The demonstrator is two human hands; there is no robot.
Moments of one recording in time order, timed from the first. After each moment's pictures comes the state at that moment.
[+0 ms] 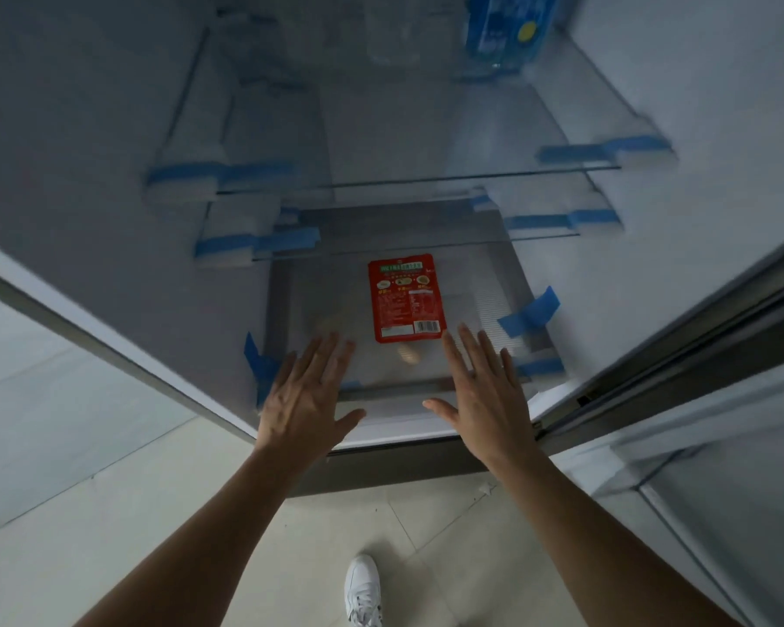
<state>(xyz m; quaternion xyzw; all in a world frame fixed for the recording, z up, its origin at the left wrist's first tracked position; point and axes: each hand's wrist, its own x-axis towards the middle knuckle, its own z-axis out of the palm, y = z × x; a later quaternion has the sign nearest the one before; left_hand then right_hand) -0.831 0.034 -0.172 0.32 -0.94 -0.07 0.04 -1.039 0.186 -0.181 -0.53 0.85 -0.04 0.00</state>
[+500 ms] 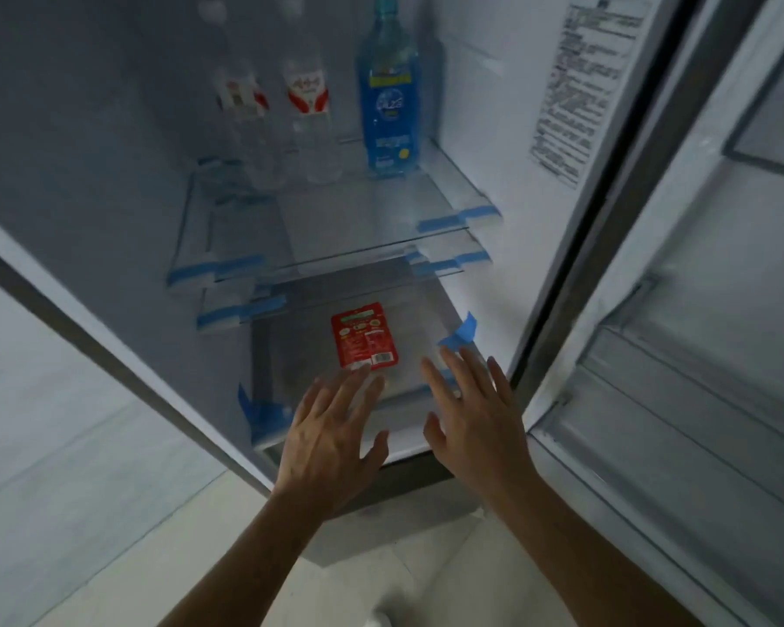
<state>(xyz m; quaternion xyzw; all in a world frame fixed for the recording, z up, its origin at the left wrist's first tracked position) -0.834 0.135 -0.051 0.20 -0.97 -0.03 0.14 -0.988 0.279 -0.055 -0.50 0.85 -0.13 -0.12</state>
